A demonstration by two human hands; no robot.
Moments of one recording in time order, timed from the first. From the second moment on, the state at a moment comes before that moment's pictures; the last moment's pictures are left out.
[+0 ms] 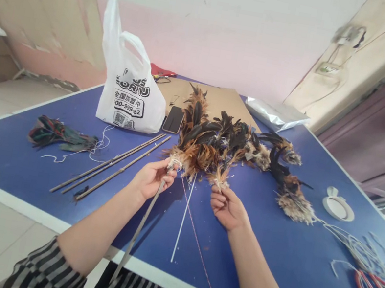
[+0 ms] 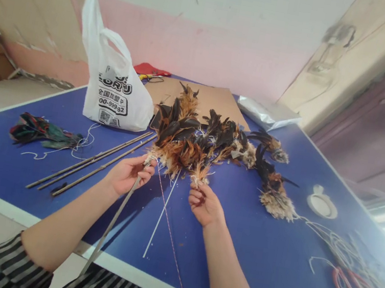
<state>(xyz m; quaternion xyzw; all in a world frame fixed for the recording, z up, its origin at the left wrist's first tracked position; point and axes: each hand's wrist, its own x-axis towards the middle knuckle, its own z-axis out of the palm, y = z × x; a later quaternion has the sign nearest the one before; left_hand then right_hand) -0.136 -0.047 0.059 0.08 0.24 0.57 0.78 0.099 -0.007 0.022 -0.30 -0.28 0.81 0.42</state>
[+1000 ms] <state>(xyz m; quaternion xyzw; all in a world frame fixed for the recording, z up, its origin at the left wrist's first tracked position) -0.059 -0.034 0.052 0.21 0.31 0.53 0.76 0.088 -0.036 0.056 -0.41 -0.65 0.50 0.41</state>
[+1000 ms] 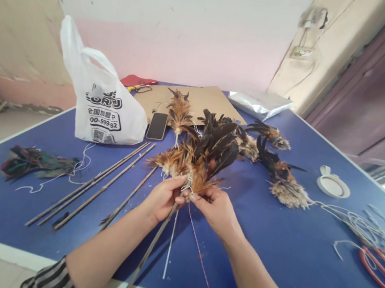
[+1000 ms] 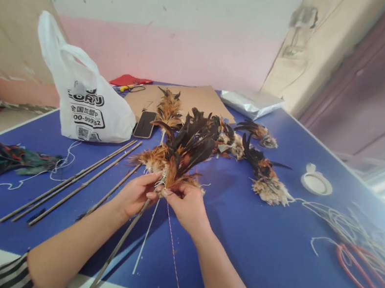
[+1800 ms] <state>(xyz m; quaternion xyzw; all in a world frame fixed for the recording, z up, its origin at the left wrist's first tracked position) -0.048 -0.049 0.053 0.32 0.38 0.55 0.67 0.071 -0.043 0.054 -0.46 -0.55 0.52 0.46</state>
